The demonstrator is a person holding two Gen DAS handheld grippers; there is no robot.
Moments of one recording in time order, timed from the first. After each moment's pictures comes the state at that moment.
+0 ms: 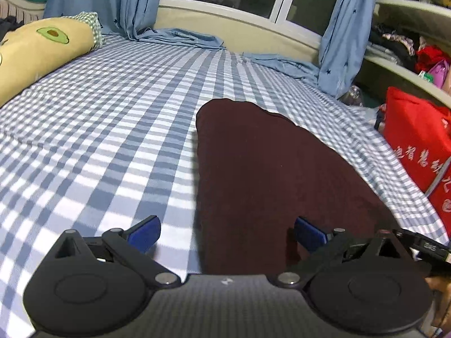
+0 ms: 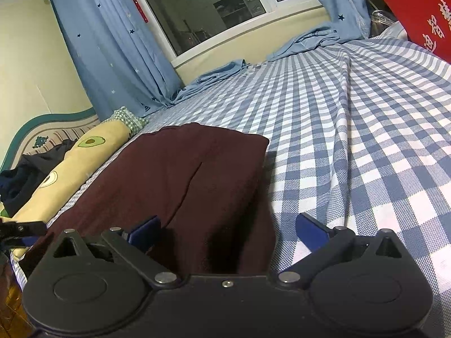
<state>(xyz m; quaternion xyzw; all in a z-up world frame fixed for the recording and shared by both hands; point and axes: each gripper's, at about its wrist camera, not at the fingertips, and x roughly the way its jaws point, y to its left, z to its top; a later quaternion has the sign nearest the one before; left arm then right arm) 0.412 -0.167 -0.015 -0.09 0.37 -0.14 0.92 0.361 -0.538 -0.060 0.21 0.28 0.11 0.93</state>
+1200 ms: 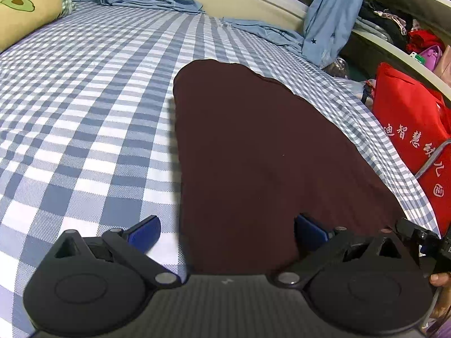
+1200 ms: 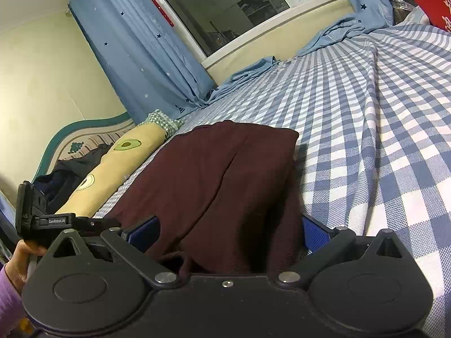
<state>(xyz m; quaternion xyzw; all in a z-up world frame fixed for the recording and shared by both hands) 0.463 -0.167 -0.056 -0.10 0.43 -0.20 0.87 0.355 -0.544 -0.061 0.25 0.27 0.19 0.91</state>
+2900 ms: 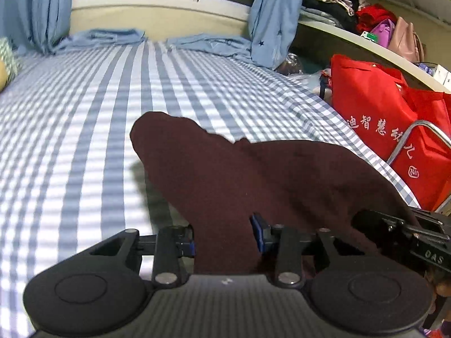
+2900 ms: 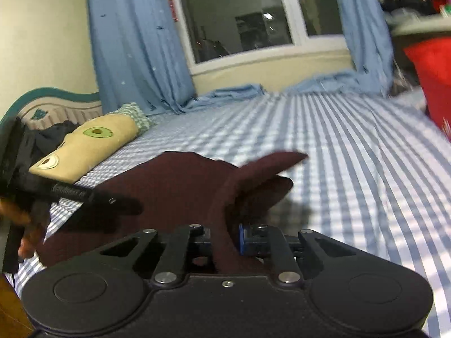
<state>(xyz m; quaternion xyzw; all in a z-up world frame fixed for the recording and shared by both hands) 0.498 -0.191 0.022 -0.01 0.38 -0.30 0.87 0.350 -0.420 0.038 0.10 0.23 0.09 0.96</state>
